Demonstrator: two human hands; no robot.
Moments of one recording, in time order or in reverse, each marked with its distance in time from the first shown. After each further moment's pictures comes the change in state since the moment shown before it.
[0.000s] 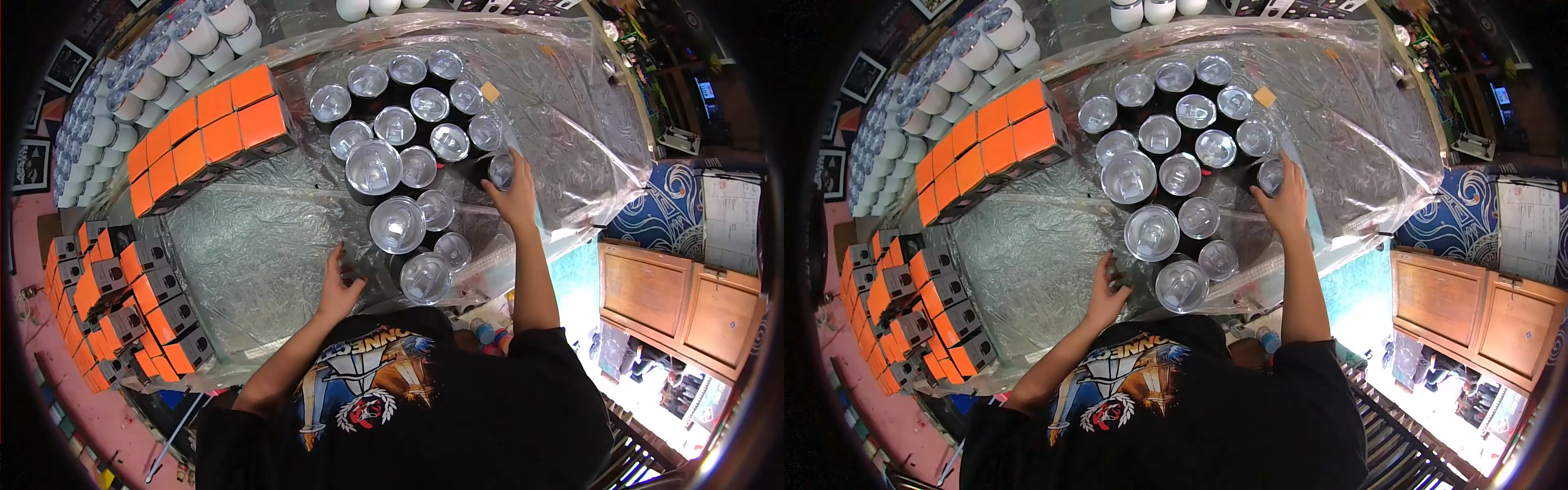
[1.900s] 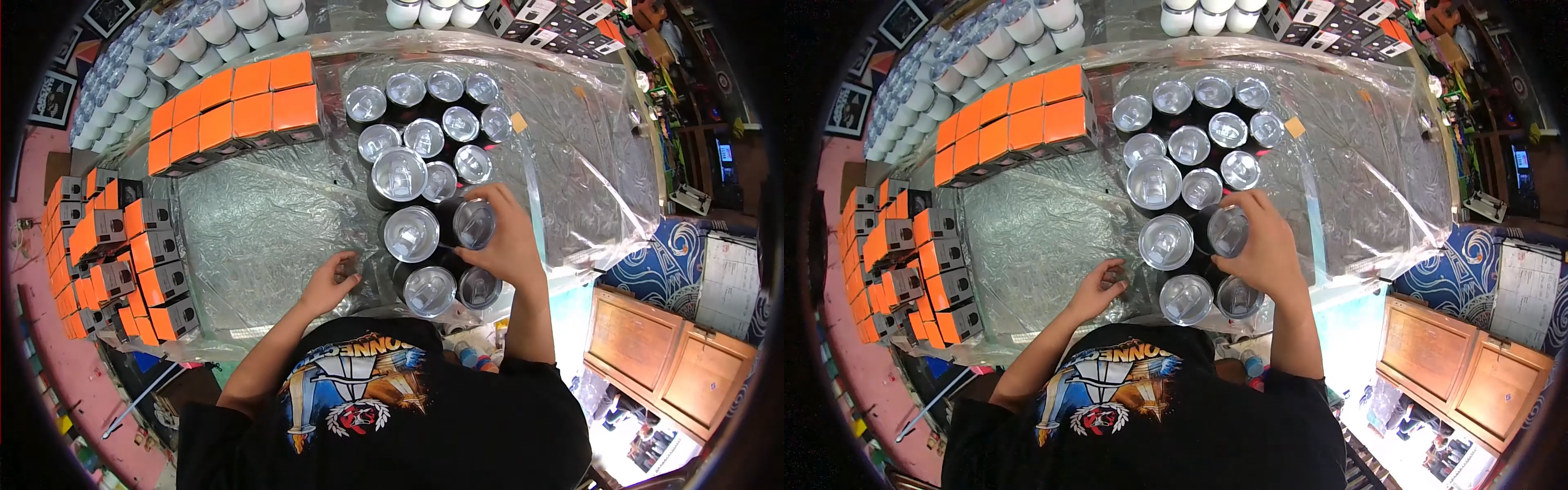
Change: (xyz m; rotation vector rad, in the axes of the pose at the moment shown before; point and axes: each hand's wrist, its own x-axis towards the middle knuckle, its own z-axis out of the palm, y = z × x) left_hand -0.002 0.042 -0.030 0.166 -0.153 -0.080; right_hand 0.011 -0.154 -0.088 0.355 -0.431 -0.246
